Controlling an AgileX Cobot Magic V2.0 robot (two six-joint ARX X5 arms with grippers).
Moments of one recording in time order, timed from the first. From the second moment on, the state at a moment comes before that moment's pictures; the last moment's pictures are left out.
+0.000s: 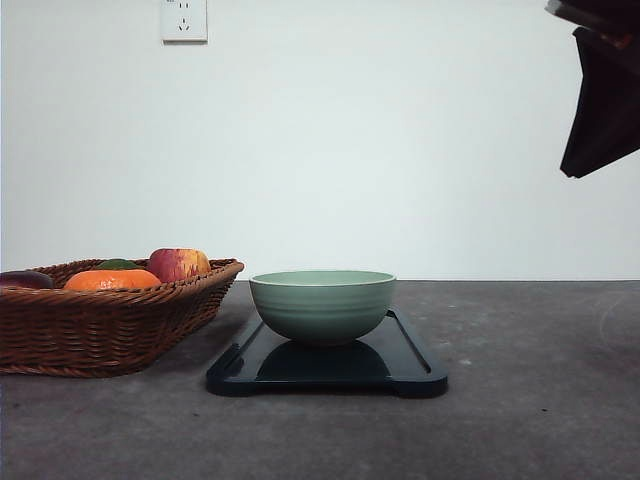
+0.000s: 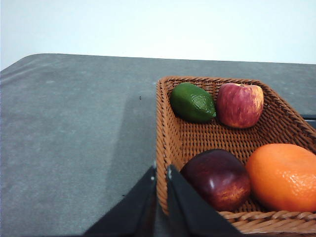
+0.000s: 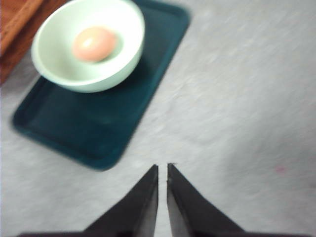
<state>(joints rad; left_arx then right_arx) -0.05 0.00 0.03 -0.15 -0.03 -0.04 0.49 0.91 0.73 -0.56 0.00 0.16</state>
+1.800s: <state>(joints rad) -0.05 0.00 0.03 -0.15 -0.03 -0.04 0.13 0.00 0.02 -0.09 0.05 -0.08</state>
